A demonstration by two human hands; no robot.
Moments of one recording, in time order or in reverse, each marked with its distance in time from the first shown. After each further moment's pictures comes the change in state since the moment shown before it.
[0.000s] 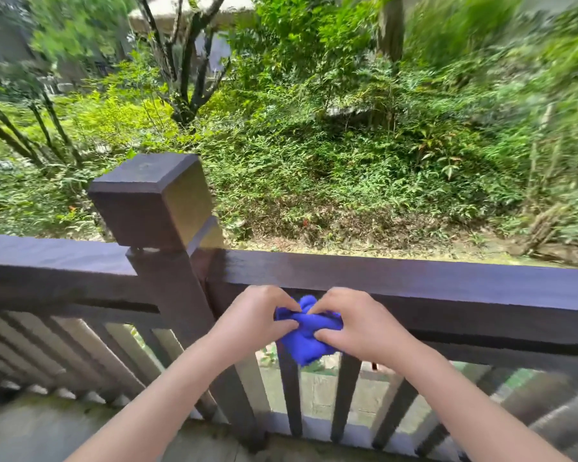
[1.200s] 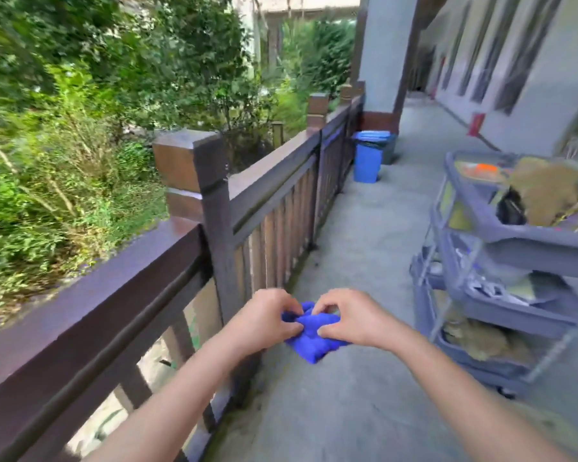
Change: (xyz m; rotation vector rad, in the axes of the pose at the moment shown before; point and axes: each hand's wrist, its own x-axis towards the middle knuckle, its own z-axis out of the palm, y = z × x) left_hand 0.053 0.680 0.390 -0.222 -0.645 1.175; right_hand -0.613 0.277 -0.275 -0.075 0.680 1.198
